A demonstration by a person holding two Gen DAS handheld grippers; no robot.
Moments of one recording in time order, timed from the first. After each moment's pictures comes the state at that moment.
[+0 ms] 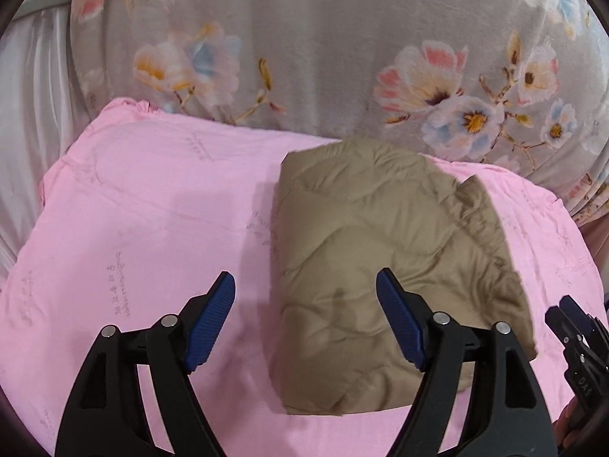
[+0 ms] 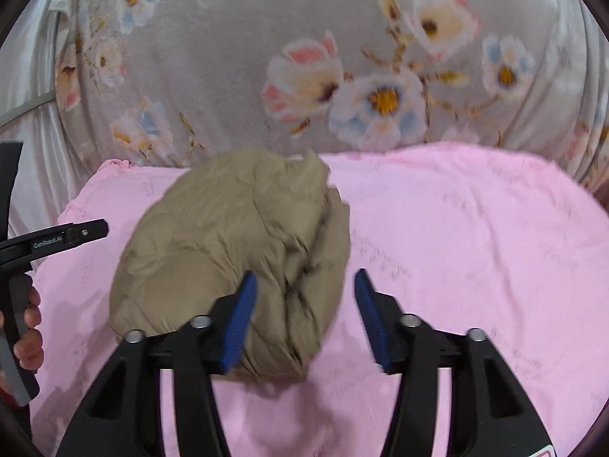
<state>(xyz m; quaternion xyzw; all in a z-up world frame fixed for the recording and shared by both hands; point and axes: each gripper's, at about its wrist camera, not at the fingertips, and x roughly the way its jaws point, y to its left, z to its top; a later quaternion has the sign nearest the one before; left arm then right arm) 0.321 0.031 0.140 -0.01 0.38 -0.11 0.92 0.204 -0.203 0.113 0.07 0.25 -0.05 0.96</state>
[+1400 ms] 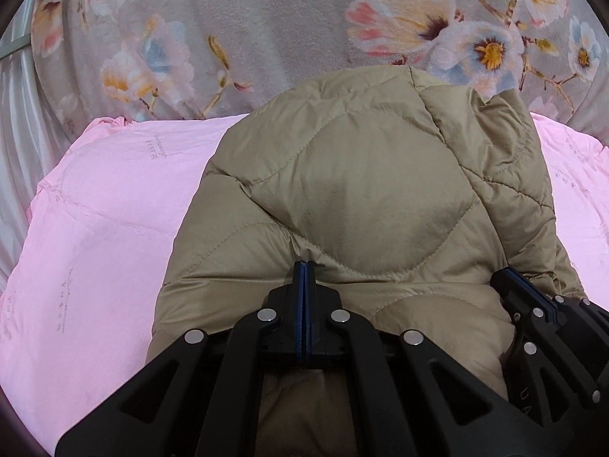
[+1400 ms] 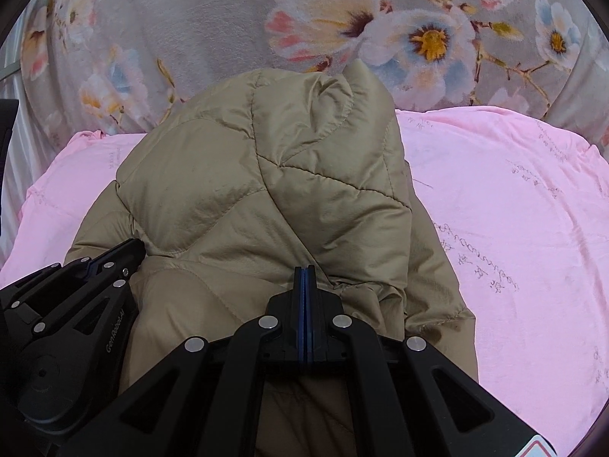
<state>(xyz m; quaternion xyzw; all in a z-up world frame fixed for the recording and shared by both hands) 0.369 -0.066 0.037 0.09 0.36 -0.06 0.93 0.329 -0.186 0.021 0.10 0.30 -0.06 0.95</state>
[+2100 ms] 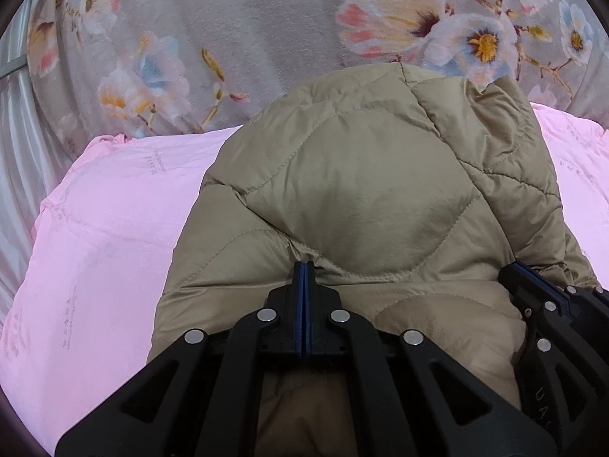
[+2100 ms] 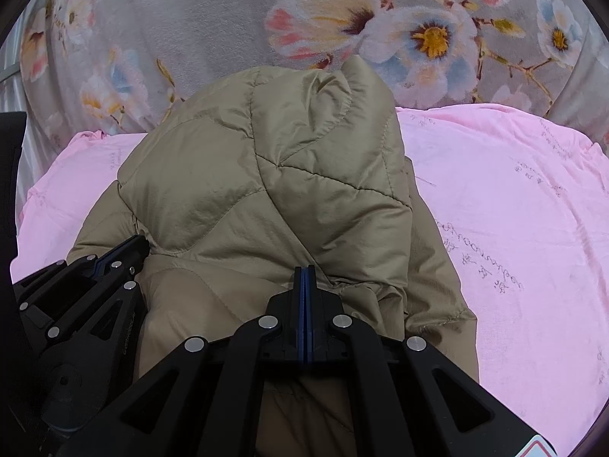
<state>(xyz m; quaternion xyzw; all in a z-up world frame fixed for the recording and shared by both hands) 0.373 -0.070 0.031 0.12 0.34 -0.06 0.93 0.331 -0.183 0.021 0.09 0.30 -0.06 0.95</state>
